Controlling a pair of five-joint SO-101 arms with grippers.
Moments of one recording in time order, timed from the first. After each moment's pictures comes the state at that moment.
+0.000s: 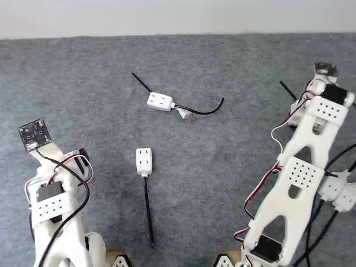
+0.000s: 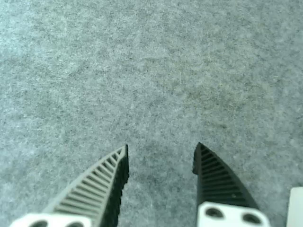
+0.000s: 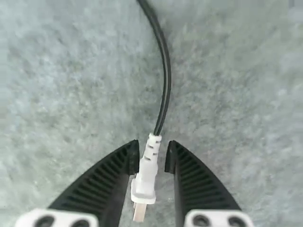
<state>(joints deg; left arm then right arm) -26.2 -43.1 73.4 34.8 10.5 24.1 74.7 -90.5 100.6 12.2</state>
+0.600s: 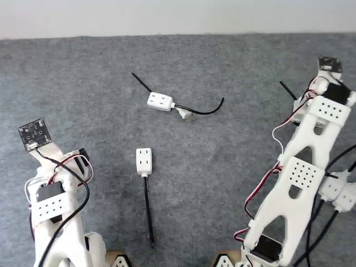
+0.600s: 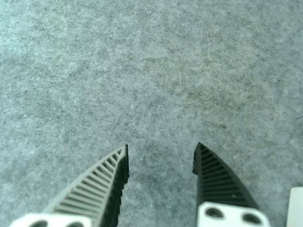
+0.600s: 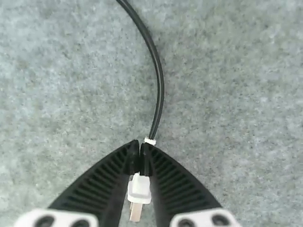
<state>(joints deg) -26.2 -43.1 73.4 34.8 10.5 24.0 74.7 -92.4 100.7 12.4</state>
